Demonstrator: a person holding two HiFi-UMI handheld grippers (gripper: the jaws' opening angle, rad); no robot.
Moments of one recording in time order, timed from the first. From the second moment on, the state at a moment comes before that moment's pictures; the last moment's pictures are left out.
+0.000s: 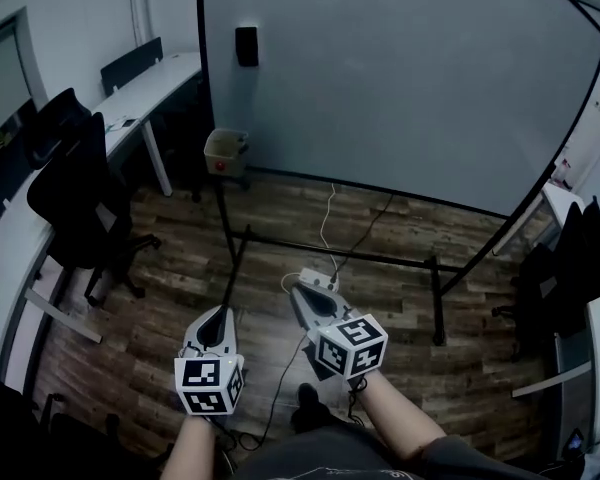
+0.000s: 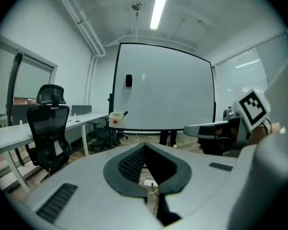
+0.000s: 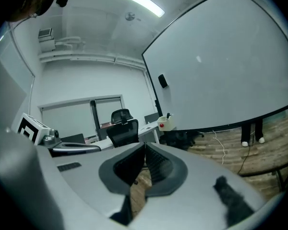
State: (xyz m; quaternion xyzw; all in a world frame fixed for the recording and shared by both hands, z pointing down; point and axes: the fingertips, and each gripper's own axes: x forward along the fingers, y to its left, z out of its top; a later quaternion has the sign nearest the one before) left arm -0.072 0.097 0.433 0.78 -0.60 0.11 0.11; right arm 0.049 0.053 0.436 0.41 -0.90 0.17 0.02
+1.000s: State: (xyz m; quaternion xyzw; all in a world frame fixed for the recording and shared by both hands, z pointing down) left arm -0.063 -0.052 0.415 0.73 -0.66 0.10 0.10; right arm 0.043 -0.111 0.433 0.33 -0.93 0.18 0.01
